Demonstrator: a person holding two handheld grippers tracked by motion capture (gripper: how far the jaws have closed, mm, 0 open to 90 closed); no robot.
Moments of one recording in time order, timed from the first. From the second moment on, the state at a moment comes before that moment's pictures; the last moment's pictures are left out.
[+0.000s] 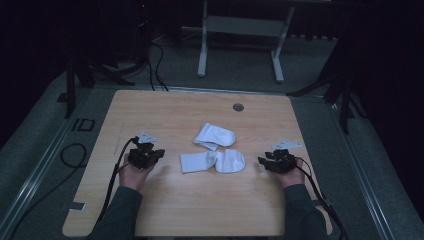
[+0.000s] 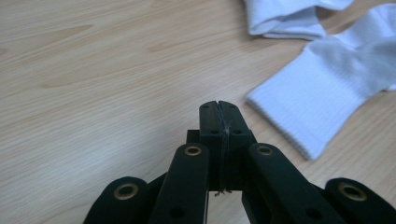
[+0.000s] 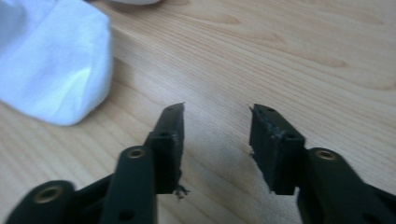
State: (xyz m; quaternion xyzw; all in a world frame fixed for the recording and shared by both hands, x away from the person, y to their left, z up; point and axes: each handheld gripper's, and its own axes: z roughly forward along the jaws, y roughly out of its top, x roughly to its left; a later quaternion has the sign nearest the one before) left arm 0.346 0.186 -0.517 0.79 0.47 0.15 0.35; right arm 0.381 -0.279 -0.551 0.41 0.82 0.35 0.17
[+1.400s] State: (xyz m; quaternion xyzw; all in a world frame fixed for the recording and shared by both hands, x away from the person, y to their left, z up) left arm 0.335 0.133 -0.545 0.85 0.41 0.11 0.31; right arm 0.370 -0.254 -0.521 0.33 0.86 0.32 0.20
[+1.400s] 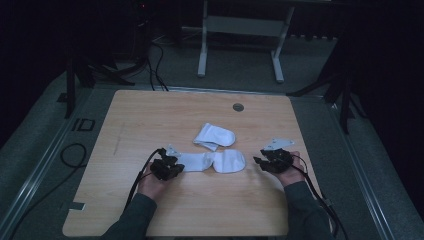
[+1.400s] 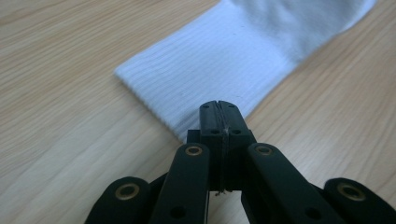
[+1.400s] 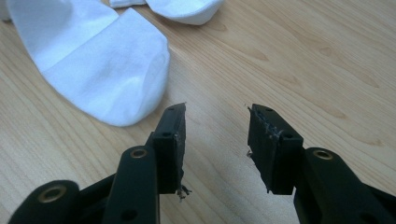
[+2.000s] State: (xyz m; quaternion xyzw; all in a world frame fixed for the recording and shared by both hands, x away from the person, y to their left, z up) left arm 0.361 0.155 -0.542 0.83 0.45 0.15 0.30; right arm 0.370 -0.250 -0.525 0.33 0.87 0.32 0.20
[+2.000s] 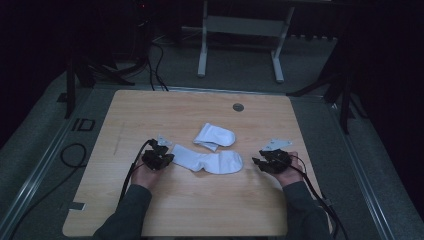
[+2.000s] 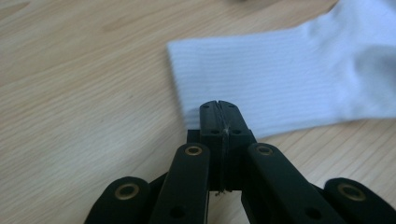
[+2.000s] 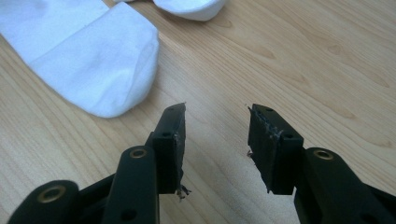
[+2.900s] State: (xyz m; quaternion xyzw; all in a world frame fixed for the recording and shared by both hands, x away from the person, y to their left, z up) left arm 0.340 0.079 -0.548 0.87 0.36 0.10 0.31; right arm 0.367 -0.231 -0.524 0.31 0.87 0.33 0.19
